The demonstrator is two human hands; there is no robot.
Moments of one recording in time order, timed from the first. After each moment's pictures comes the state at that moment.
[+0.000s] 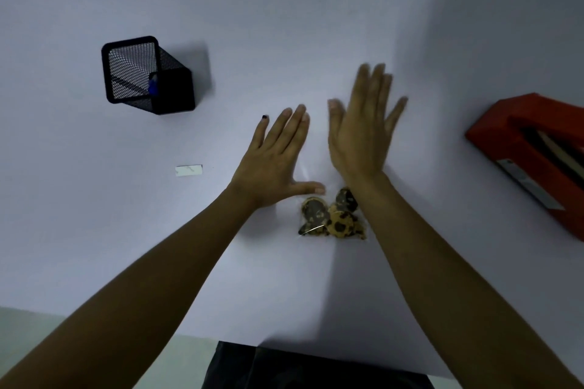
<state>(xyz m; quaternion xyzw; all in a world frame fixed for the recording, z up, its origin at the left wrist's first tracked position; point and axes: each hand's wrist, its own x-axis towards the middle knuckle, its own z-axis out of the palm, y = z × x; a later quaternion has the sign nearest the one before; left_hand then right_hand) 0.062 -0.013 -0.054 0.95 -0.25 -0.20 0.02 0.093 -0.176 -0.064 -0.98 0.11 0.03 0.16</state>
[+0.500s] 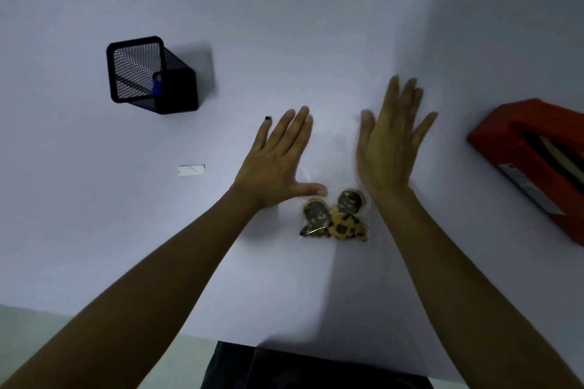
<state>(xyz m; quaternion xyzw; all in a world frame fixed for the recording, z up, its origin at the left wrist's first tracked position) 0.062 -0.014 -0.054 0.95 -0.25 -0.20 0.03 0.077 -0.209 -0.066 -0.98 0.13 0.02 0.16</state>
